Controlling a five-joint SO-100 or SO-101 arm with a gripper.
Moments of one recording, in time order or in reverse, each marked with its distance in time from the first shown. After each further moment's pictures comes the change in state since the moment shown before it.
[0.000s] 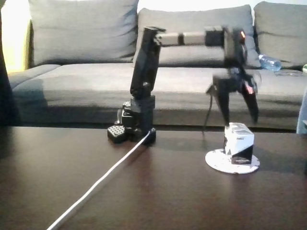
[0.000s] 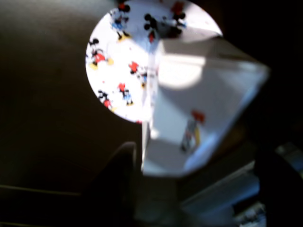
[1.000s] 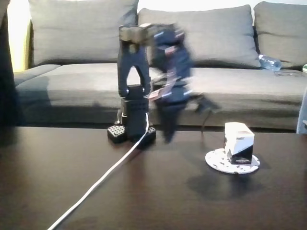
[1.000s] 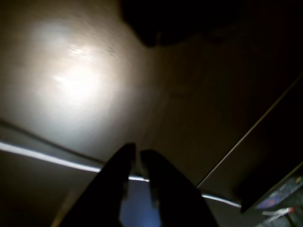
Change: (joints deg) arm 41.8 22.3 35.3 -20.5 41.6
